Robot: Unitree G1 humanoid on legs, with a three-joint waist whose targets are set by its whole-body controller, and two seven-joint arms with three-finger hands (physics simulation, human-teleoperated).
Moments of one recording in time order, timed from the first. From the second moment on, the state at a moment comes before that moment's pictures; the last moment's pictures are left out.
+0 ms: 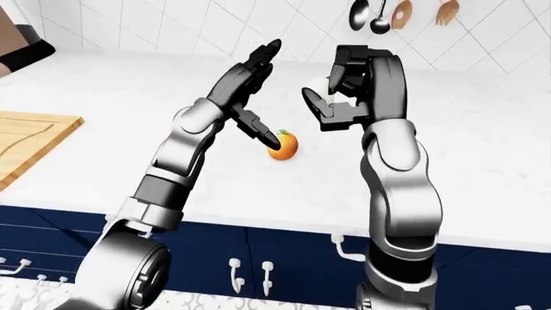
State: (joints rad) left arm -1.10 0.01 -0.03 0.67 0.20 0.06 -0.36; right arm -0.67 -0.27 -0.17 -0.42 0.09 0.78 -0.04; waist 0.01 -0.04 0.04
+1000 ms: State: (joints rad) left arm -1.01 -0.05 -0.05 0.80 0.28 -0.02 -0.44; right arm -0.62 -0.27 -0.19 -0.42 0.11 0.75 -0.06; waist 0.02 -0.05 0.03
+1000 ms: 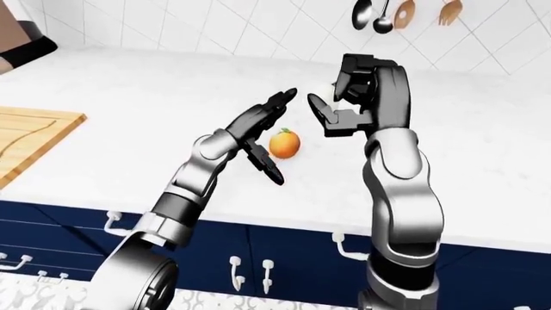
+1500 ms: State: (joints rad) left arm -1.00 -0.05 -0.06 0.82 0.31 -0.03 -0.45; right arm -0.61 -0.28 -0.20 -0.45 0.15 0.77 -0.08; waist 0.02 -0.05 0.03
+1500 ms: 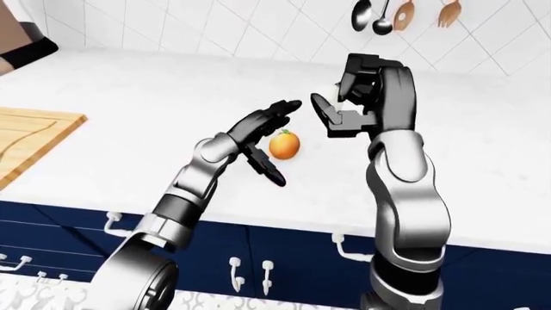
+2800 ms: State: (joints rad) left arm -0.99 0.10 0.04 0.23 0.19 0.34 -0.27; right arm -0.57 -0.33 -0.25 -0.66 0.27 0.85 -0.15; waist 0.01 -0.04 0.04
